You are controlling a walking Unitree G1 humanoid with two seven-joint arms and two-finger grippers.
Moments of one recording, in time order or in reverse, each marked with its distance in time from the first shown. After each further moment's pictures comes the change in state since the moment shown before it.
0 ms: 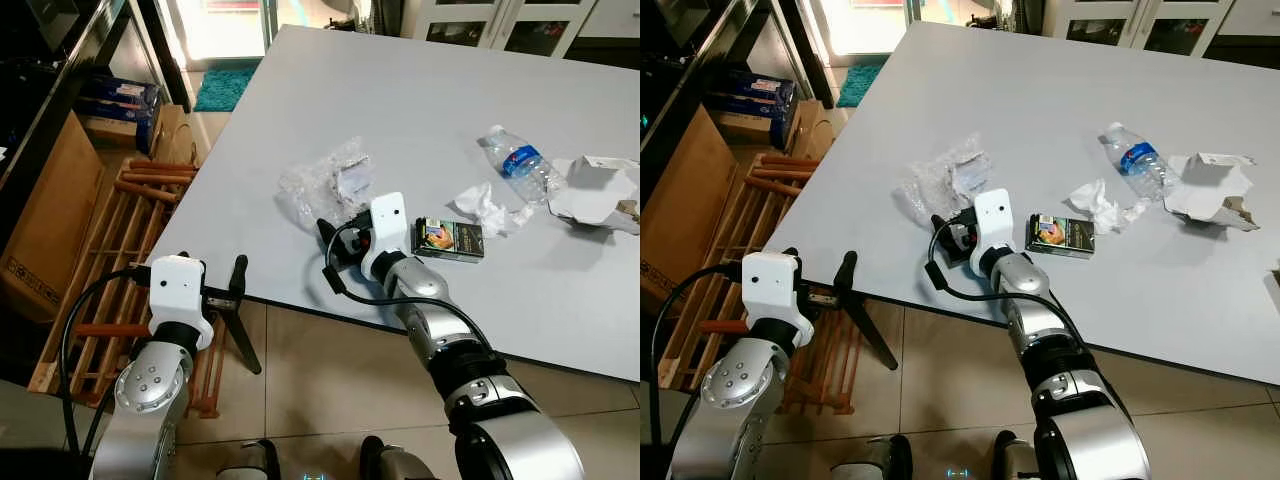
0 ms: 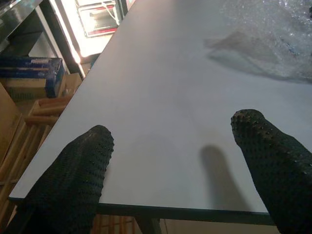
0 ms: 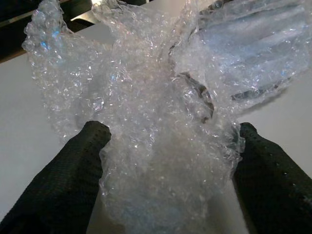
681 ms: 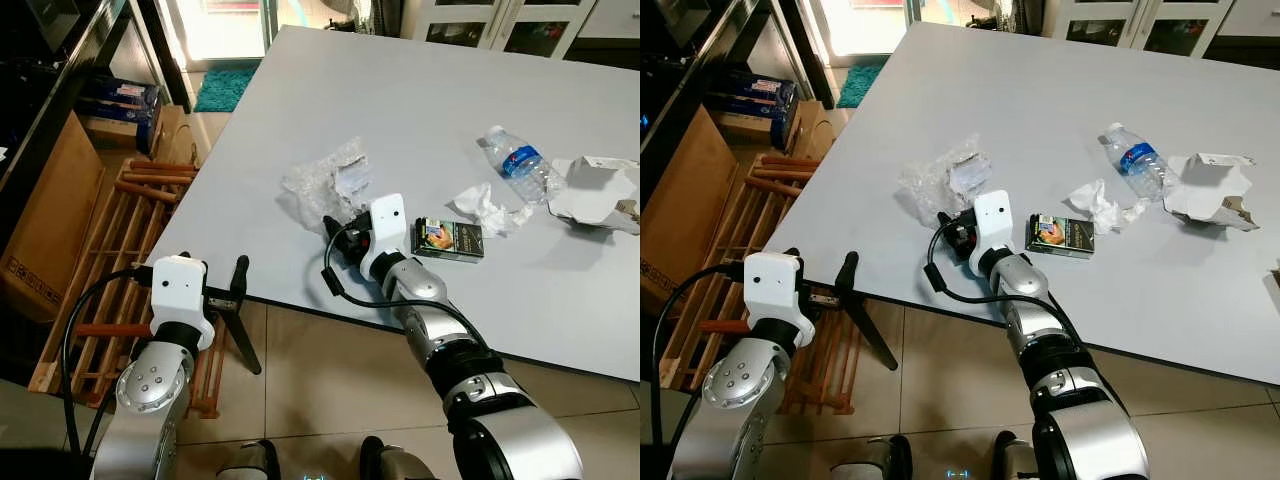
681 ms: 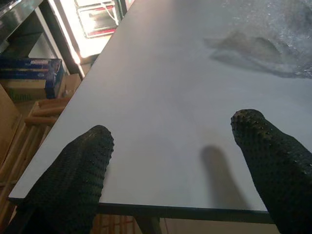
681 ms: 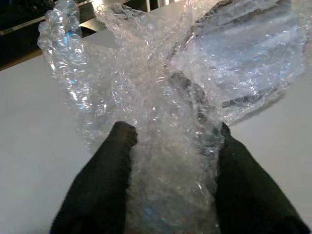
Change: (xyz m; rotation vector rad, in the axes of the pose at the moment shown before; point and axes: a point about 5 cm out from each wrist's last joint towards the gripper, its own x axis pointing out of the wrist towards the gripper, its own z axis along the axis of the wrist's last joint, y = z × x) left arm 0.000 -0.001 0.000 0.007 0.000 -0.004; right arm 0.000 -0.002 -0.003 -0.006 -0.030 -0.004
